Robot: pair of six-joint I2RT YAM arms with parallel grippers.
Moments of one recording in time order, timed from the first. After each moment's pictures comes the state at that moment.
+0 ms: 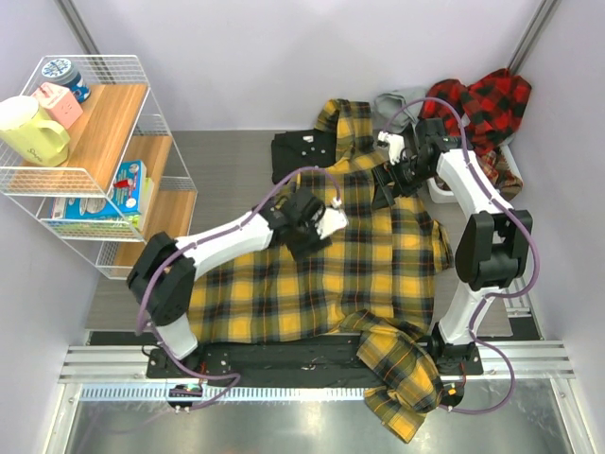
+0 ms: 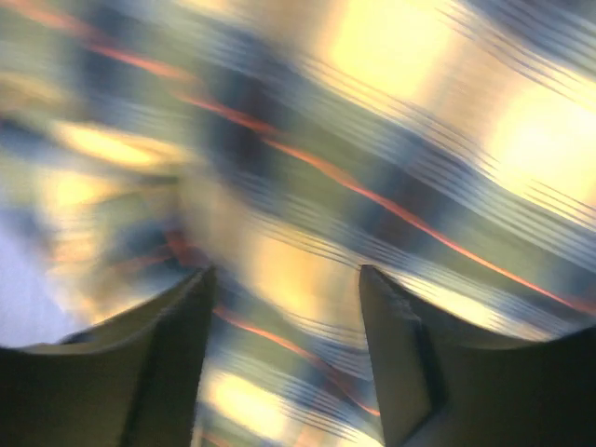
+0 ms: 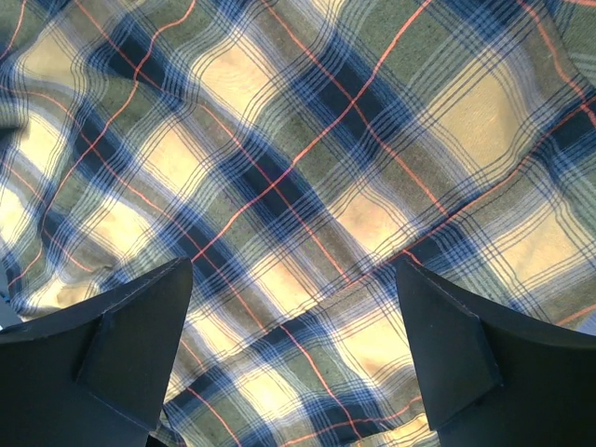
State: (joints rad) left arm -0.76 1.76 1.32 -0.55 -0.06 0.41; right arm 0.08 1.83 1.62 -0.98 -0.58 -0.46
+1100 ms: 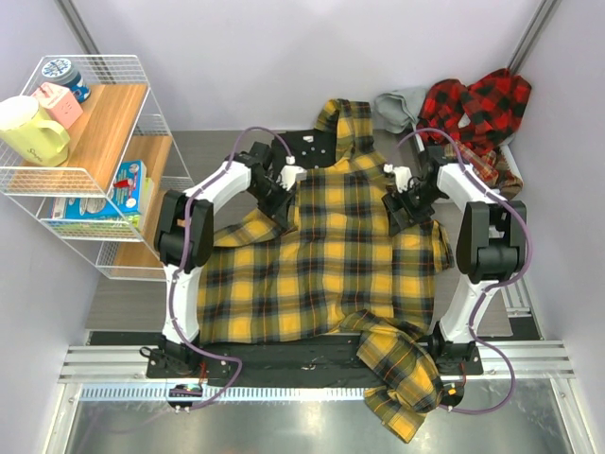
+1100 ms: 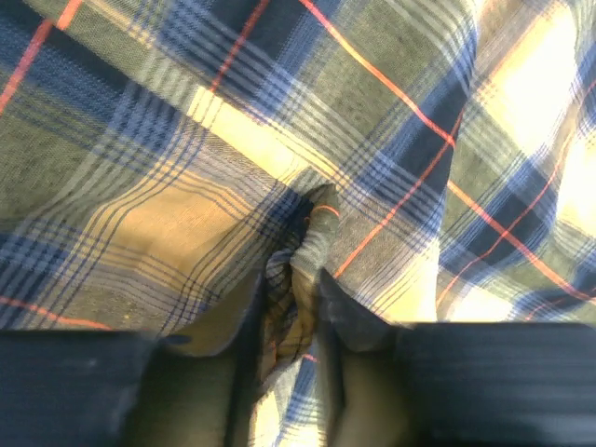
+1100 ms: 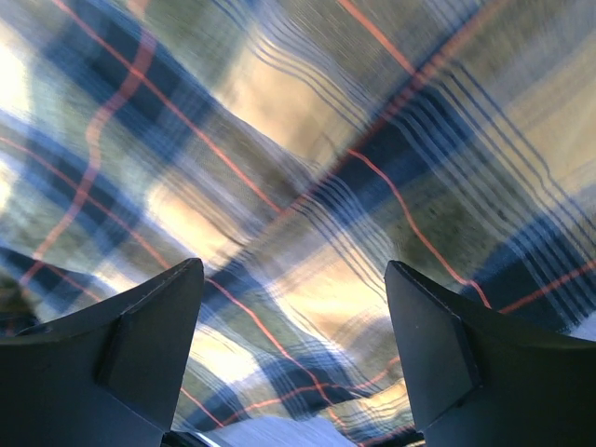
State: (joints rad) left arm -0.37 2.16 1.72 -0.85 0.55 0.40; right arm 0.02 1.89 1.43 -0.95 -0.40 -0.52
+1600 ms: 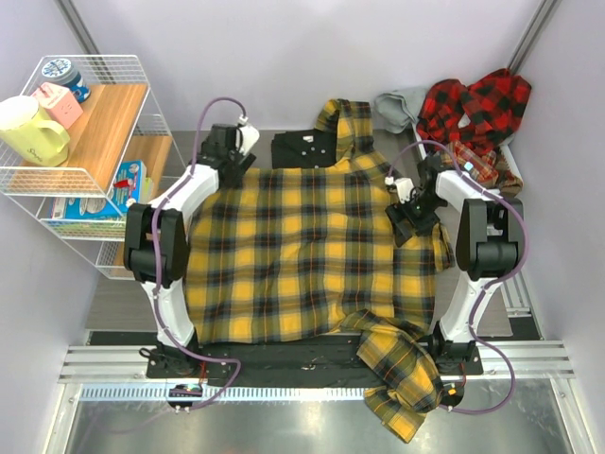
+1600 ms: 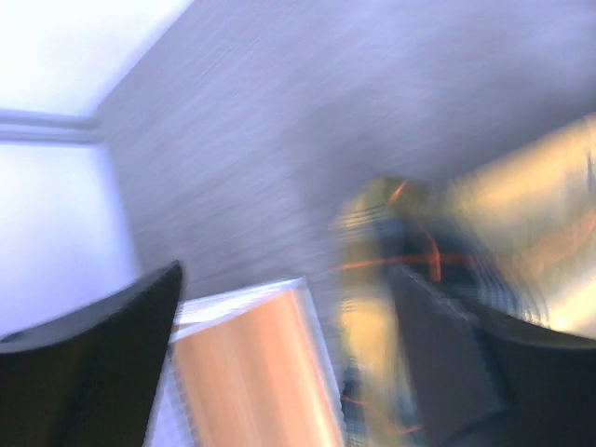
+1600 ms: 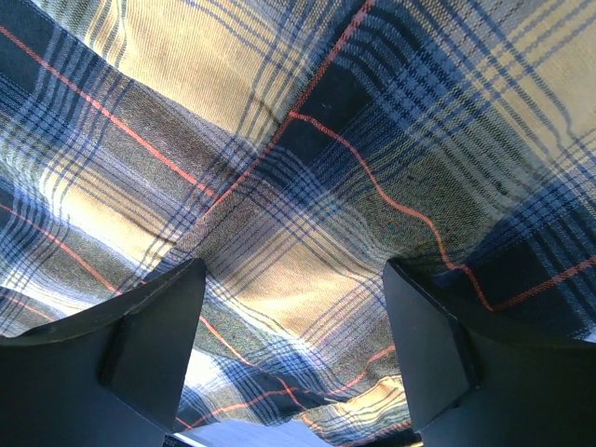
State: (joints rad) left arm -0.24 1.93 1.52 -0.29 -0.28 0.56; right arm -0.01 1.92 1.34 -0.89 -0.26 -0.56
